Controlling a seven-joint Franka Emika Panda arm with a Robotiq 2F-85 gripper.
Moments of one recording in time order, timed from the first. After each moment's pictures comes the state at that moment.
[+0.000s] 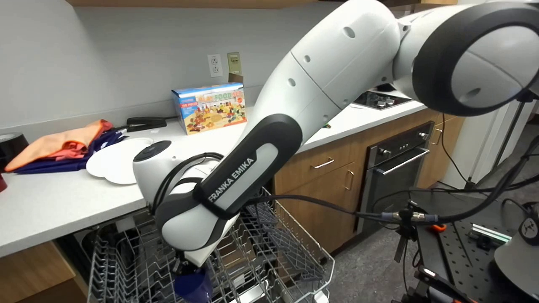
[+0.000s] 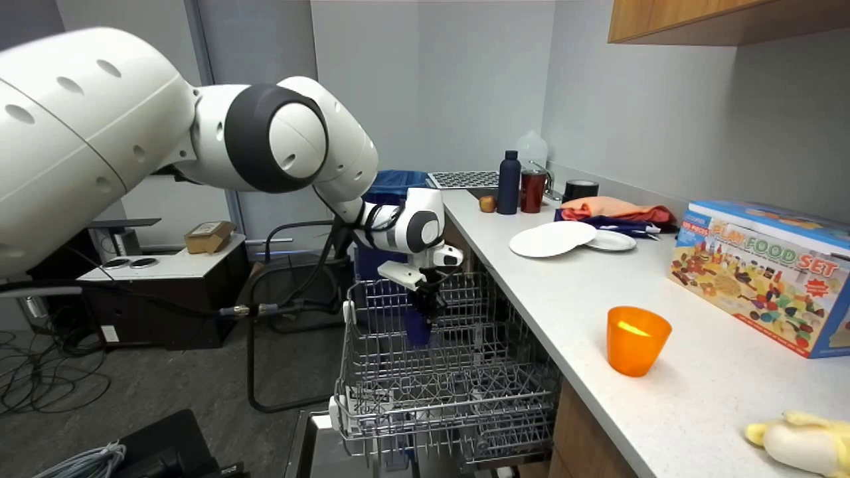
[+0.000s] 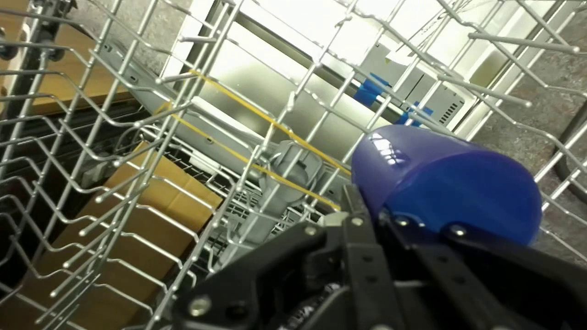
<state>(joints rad) 0.31 1.05 -0.03 -1.27 -0.05 2.27 0.39</state>
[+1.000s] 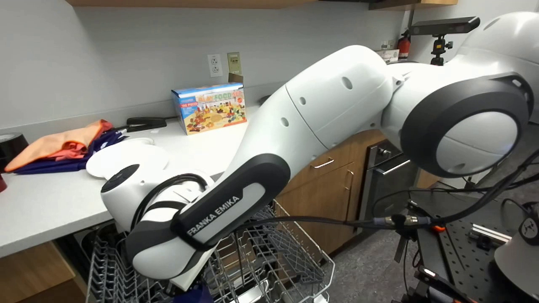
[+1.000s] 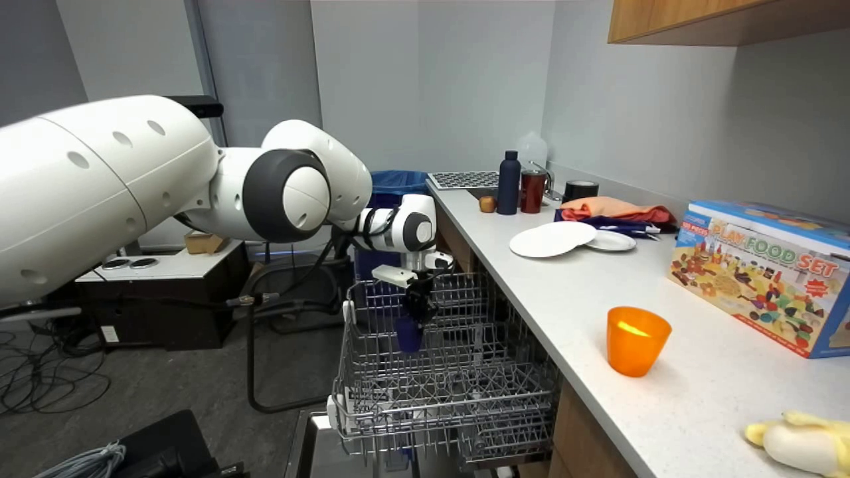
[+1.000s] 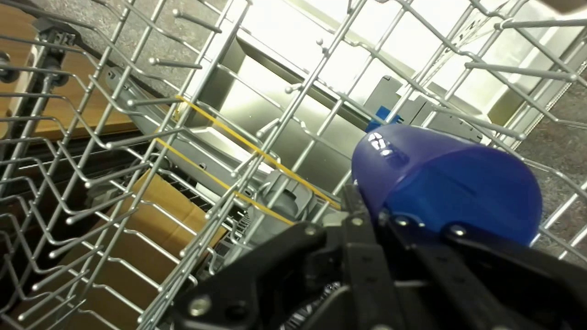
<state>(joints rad) 0.37 1.24 -0.05 -0.94 -0.06 2.01 0.44</state>
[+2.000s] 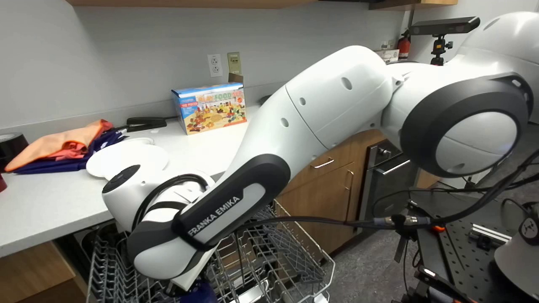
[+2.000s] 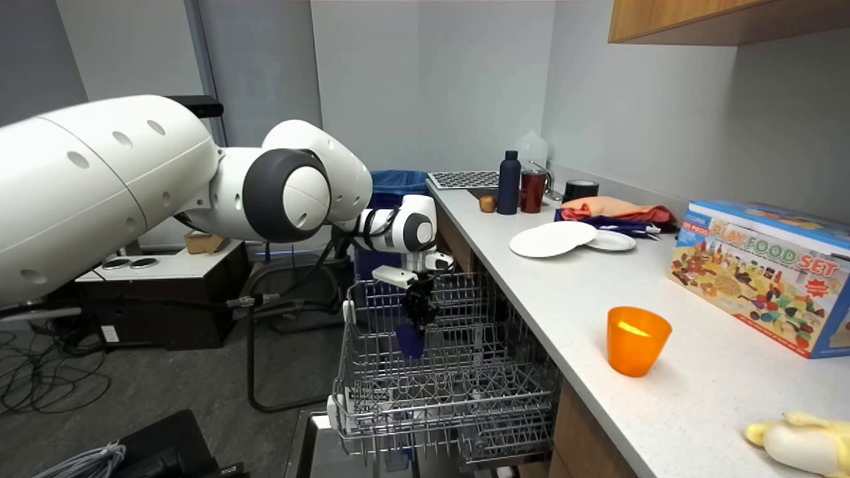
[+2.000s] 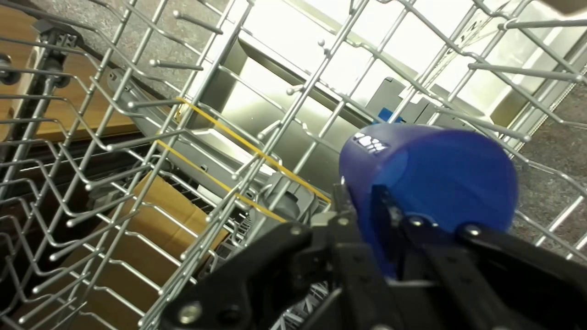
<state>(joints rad) 0.37 1.24 -0.05 -0.95 -0.06 2.01 0.44</state>
